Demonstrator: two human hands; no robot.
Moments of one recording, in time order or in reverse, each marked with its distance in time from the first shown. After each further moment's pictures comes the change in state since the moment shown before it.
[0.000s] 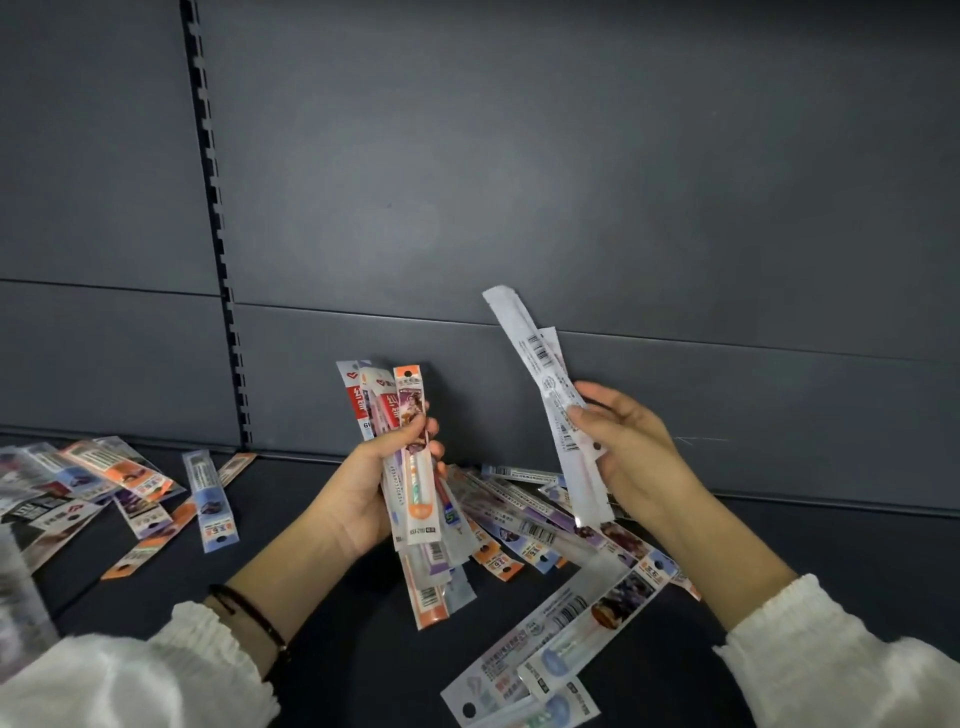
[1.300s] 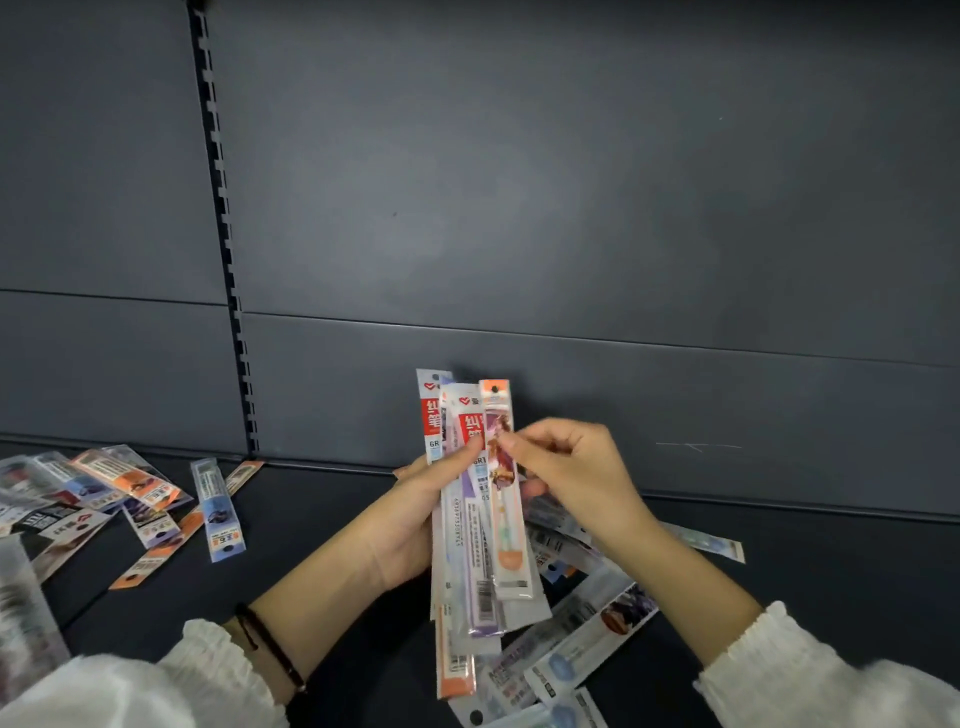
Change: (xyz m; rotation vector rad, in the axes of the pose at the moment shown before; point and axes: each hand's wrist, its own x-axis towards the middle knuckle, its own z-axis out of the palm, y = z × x) left_hand -0.017 -0.013 0.035 0.250 -0.078 -0.080; right_hand -0.020 0.015 0.042 -0.424 -0.175 -0.201
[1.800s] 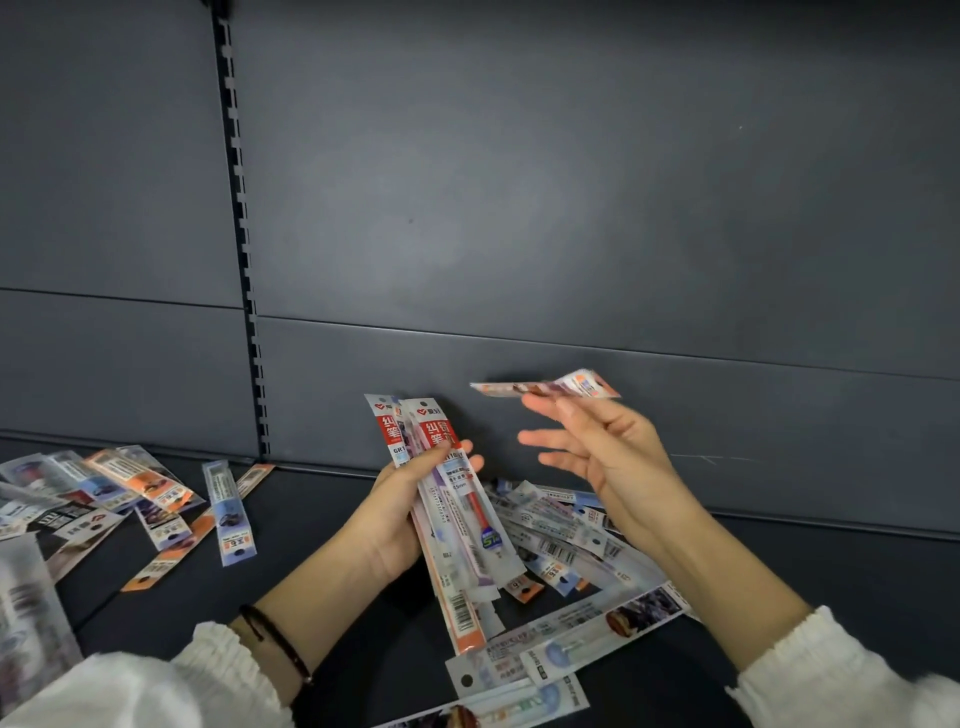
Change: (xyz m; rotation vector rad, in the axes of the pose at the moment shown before) left_hand 0.010 0.002 -0.024 -0.154 0.318 0.008; right_hand 0.005 -0.017 -0.013 0.345 -0.020 -0.017
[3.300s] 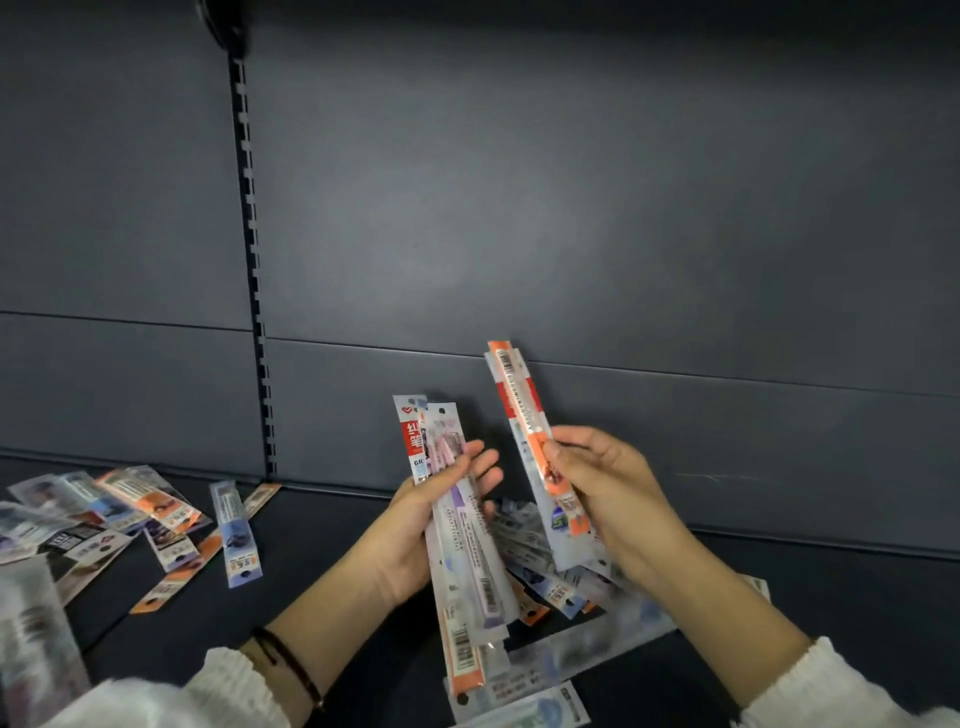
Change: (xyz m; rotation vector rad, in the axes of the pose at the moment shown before) left_hand 0.002 -0.001 0.006 -0.109 -0.198 0.040; right_hand 0.001 0.012 0.001 -0.077 0.129 0.124
